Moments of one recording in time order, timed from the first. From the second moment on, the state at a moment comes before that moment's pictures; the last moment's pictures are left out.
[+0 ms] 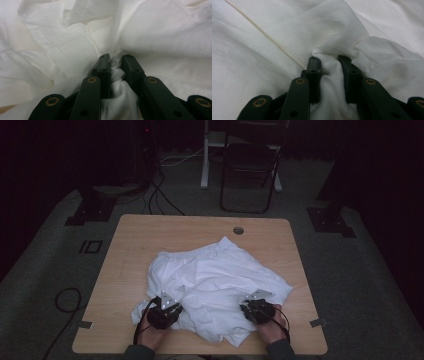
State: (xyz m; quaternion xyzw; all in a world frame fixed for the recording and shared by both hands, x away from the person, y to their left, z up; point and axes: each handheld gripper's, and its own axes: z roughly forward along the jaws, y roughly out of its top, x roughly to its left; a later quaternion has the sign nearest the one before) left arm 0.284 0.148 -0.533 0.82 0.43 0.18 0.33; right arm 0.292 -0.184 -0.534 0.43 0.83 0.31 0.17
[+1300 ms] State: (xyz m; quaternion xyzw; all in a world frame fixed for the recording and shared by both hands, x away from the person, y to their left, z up) left arm 0.321 0.208 -0.520 0.77 0.49 0.23 0.33; right arm 0.318 -0.154 -0.514 0.40 0.83 0.33 0.20
